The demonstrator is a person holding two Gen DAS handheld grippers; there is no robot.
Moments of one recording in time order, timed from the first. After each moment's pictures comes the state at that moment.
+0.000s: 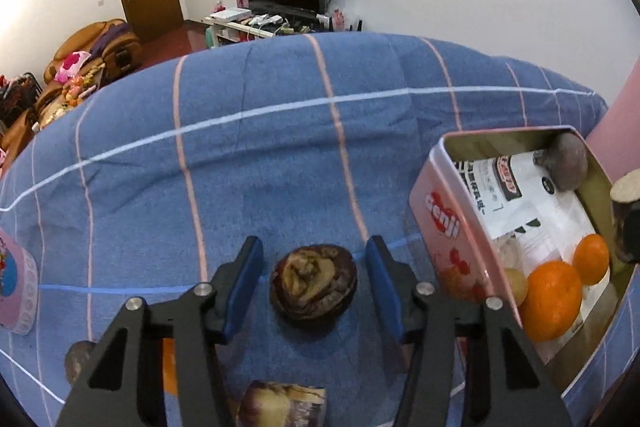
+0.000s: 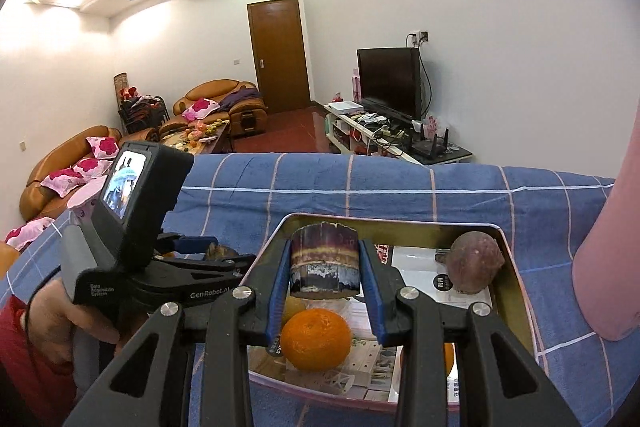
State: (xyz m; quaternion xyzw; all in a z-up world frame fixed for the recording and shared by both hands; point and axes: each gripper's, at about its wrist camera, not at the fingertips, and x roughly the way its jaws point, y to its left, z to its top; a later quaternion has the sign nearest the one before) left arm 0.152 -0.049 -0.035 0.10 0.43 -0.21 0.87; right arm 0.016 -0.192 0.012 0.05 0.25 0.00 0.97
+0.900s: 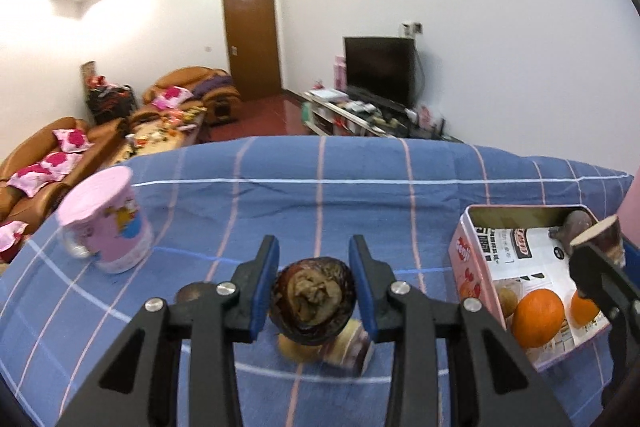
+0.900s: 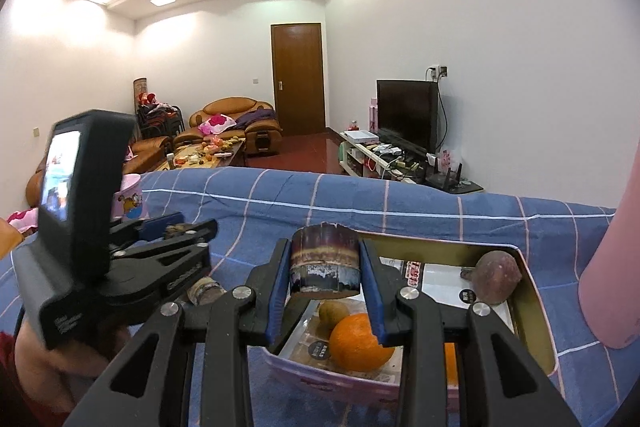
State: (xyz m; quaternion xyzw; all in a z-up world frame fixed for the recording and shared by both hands) left arm 0.052 0.013 0.004 0.04 0.27 -0.05 0.96; right arm -0.006 -0.158 0.011 0.01 0.20 0.02 0.98
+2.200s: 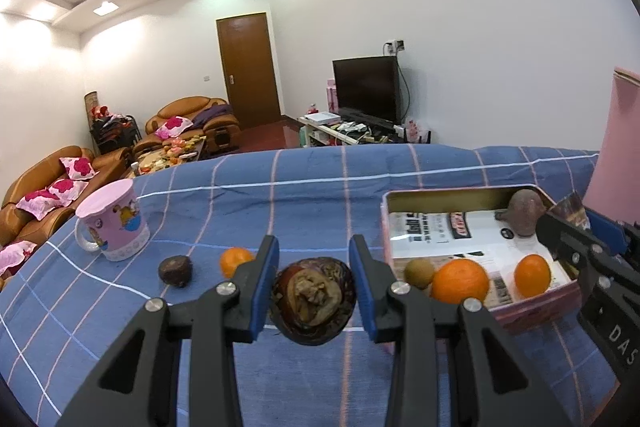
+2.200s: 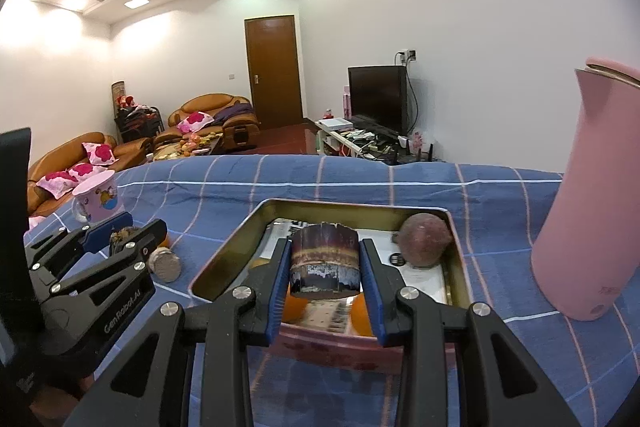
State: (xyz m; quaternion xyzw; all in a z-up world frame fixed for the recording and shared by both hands) left arm -0.001 -0.044 0.007 0.07 0.23 -0.06 0.97; right arm -0.034 -0.225 0.004 0.03 0.22 -0.02 0.98
